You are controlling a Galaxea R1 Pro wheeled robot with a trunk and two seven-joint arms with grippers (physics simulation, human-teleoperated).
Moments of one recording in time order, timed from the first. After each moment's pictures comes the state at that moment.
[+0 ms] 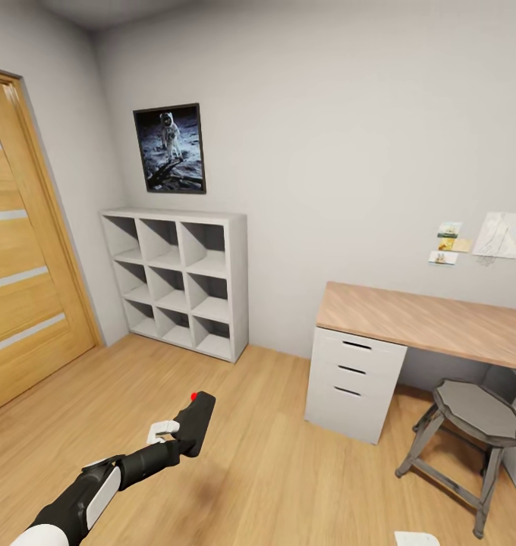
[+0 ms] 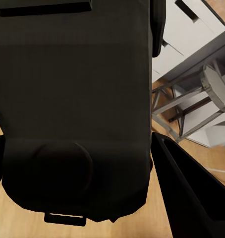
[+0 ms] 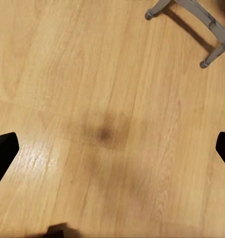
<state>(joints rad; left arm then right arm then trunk) -0.51 0.15 -0.03 -0.52 0.34 0.25 -0.74 -0.46 -0.07 -0.02 0.03 0.02 -0.16 -0.23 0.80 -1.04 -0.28</state>
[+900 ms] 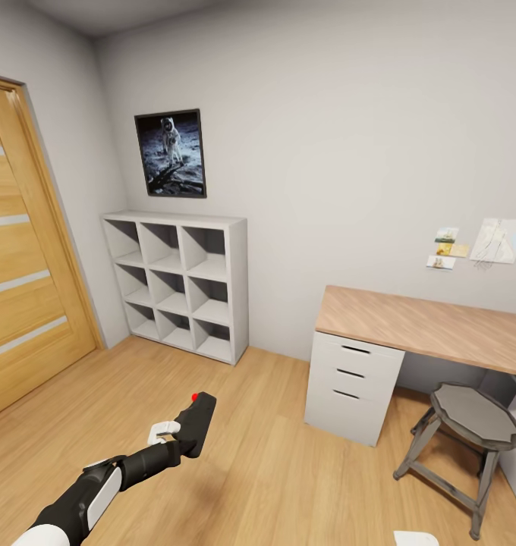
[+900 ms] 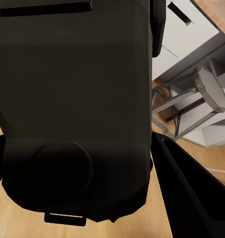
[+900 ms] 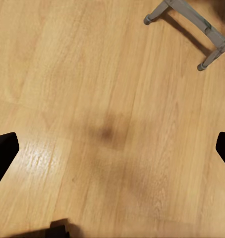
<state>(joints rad) -0.51 0.15 -0.03 -0.52 0.34 0.25 -0.74 -0.46 -0.07 -0.02 0.03 0.02 -0.17 -0.22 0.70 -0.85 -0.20</state>
